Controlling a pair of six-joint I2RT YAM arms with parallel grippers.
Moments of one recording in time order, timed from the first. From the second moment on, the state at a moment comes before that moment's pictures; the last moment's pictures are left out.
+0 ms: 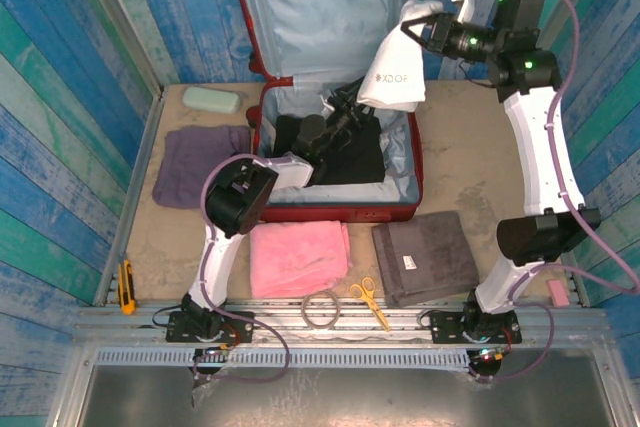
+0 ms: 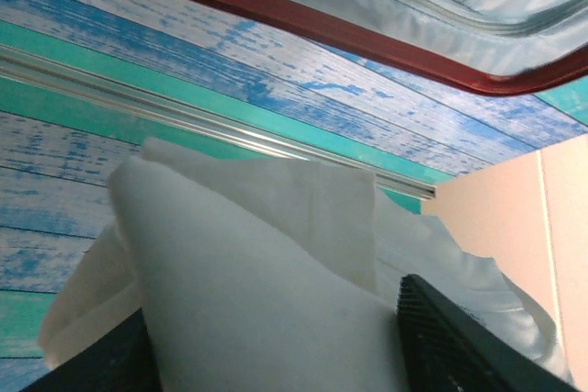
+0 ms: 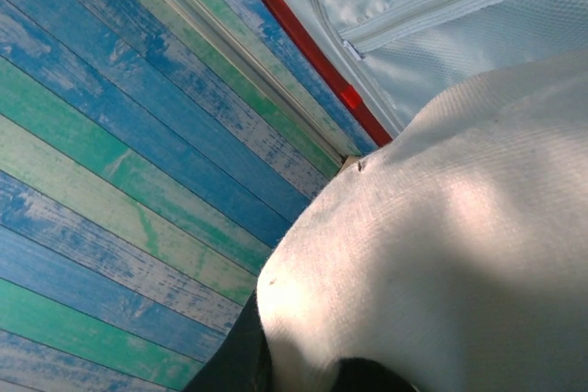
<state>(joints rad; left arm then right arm) -0.60 2.22 1.39 1.21 0.13 -2.08 0.13 1.74 2.13 -0.62 -0.81 0.54</state>
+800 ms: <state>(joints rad) -0.40 1.78 1.11 0.65 0.13 -1.75 0.14 2.00 2.32 -0.76 -0.85 0.55</state>
